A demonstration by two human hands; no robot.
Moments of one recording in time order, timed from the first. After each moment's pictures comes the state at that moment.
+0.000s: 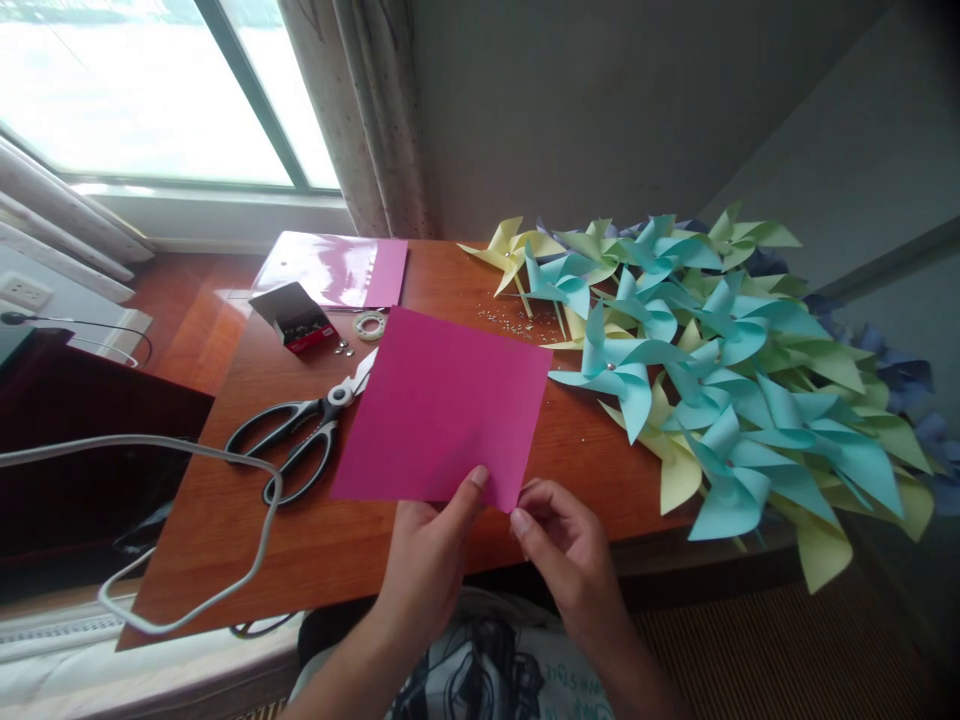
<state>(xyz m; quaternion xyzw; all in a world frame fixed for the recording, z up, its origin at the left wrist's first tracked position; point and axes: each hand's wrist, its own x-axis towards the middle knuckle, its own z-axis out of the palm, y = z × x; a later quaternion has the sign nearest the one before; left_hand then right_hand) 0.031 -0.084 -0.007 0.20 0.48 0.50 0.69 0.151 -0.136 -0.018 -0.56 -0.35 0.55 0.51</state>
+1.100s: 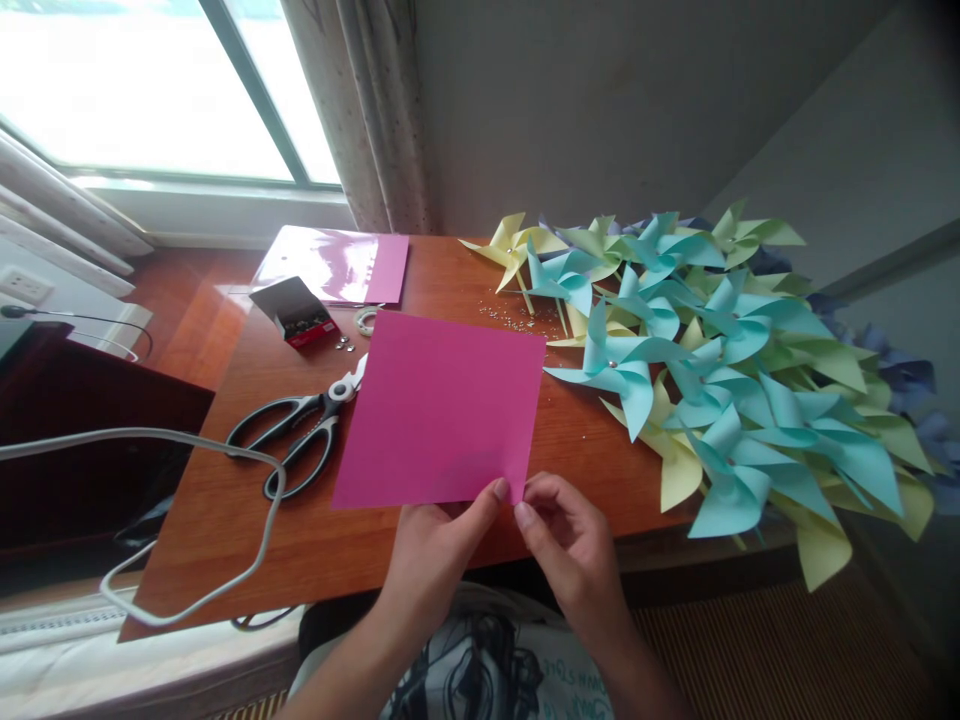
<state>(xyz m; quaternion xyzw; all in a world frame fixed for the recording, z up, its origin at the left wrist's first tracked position) 0.019 -0.085 -0.010 0.41 0.58 0.36 0.61 0.154 -0.134 -0.014 -0.58 -0.40 0.49 0.50</state>
